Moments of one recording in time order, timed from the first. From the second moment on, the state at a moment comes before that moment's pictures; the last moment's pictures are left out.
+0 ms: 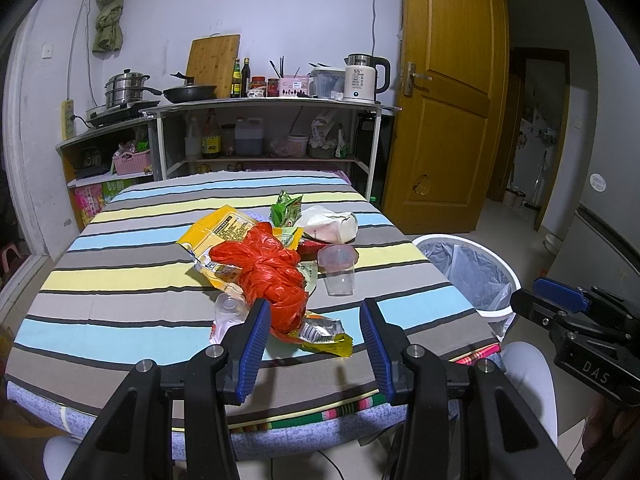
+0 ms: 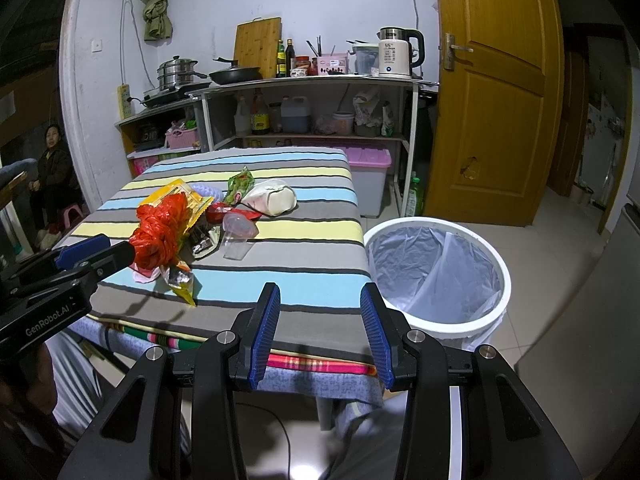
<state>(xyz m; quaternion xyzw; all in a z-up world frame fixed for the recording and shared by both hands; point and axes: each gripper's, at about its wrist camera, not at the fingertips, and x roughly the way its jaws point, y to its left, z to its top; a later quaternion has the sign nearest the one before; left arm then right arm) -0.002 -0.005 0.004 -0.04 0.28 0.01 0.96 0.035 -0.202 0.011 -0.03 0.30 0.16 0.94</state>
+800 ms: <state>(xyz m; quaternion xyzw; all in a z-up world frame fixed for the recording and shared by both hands) 0.027 0.030 -0.014 -0.10 0.32 0.01 0.94 0.059 -0.176 -0.001 -0.05 0.31 0.19 0.93</state>
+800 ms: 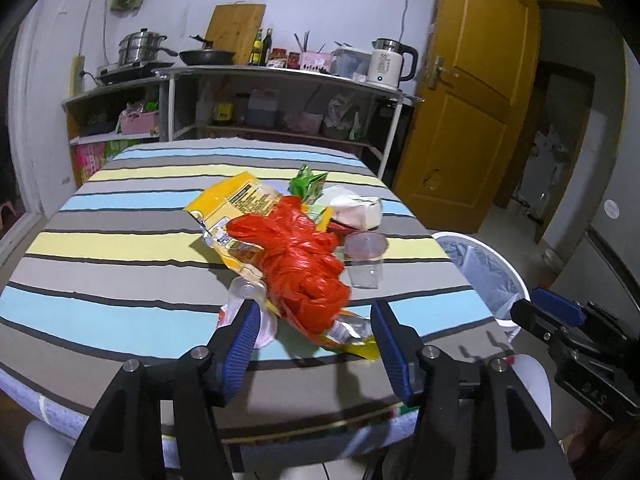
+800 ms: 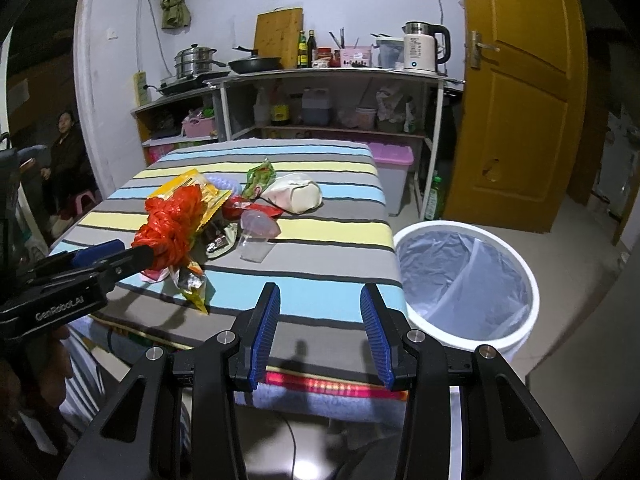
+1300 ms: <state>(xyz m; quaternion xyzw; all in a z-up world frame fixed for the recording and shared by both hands) 0.070 0.042 -0.026 -0.11 0.33 0.02 0.94 0.094 -0.152 -0.014 -0.05 0.33 0.21 0.92</state>
